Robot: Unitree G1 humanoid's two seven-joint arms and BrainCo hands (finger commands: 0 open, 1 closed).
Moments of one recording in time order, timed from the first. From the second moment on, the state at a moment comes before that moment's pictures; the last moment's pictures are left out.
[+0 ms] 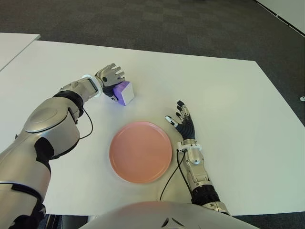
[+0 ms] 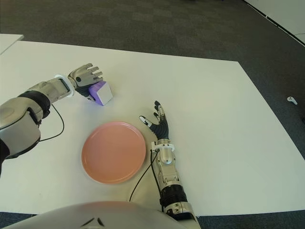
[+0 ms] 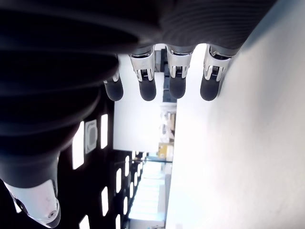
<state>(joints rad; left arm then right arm) -1.08 0.41 -1.13 1.41 1.23 -0.24 0.50 -0.01 0.02 0.06 0.40 -0.11 -0.41 -0.09</state>
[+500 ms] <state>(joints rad) -1.07 0.38 -1.11 1.41 1.21 -0.22 0.48 -0.02 0.02 0.06 0.43 -0.12 -0.45 -0.10</state>
